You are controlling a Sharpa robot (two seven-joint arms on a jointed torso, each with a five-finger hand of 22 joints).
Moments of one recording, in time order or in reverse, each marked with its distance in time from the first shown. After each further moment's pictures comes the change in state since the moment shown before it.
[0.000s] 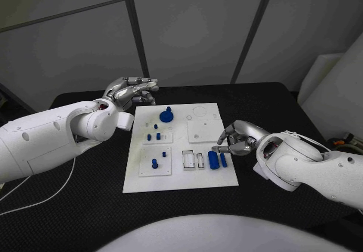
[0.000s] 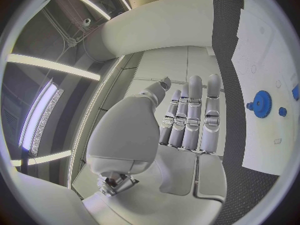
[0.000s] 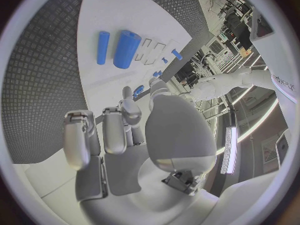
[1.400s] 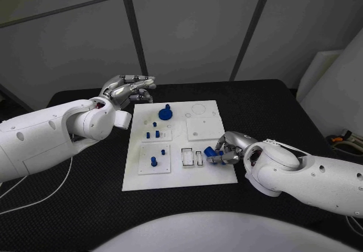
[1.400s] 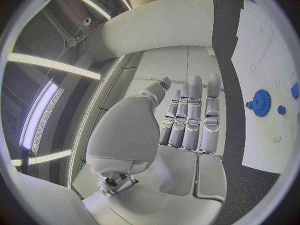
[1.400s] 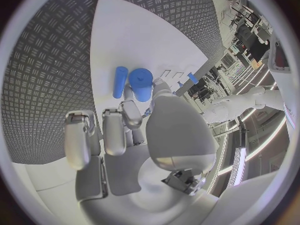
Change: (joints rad) left arm 0.000 -0.006 0.000 0.006 0.000 0.001 0.001; left_hand 0.000 0.000 -0.004 0.004 0.000 0.000 0.000 0.000 0.000 0.000 0.000 0.000 0.000 0.000 0.000 0.000 -0.002 0.000 0.000 0.000 0.000 -0.001; right arm -0.080 0.098 -0.002 -0.067 -0.149 0.057 -0.158; right_hand -0.011 0.032 -0.065 0.002 -0.057 -0.018 -0.004 0.065 0.042 0.023 -0.005 0.045 0.076 0.000 0.000 0.019 0.036 0.000 0.000 0.000 0.008 0.000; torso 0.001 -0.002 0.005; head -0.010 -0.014
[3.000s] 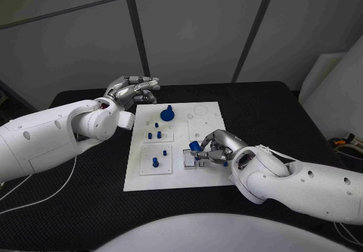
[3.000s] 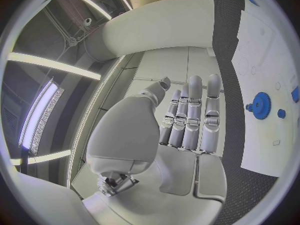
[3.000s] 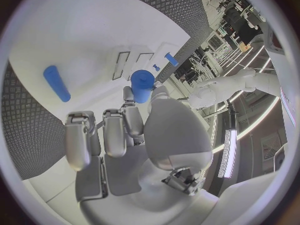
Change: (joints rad) left arm -0.001 0.011 0.000 -0.003 0.000 0.003 0.000; left_hand 0.000 0.000 -0.003 0.003 0.000 -0.004 0.004 0.000 0.000 -0.004 0.004 0.004 0.000 0.000 0.000 0.000 -0.001 0.000 0.000 0.000 0.000 -0.001; right arm -0.013 0.084 0.000 0.028 0.054 -0.199 0.050; right_hand 0.016 0.106 -0.043 -0.001 0.039 0.042 -0.016 0.047 0.038 0.047 -0.025 0.051 0.070 0.000 -0.014 0.023 0.045 -0.016 0.000 -0.022 0.012 0.001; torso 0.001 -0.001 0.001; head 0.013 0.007
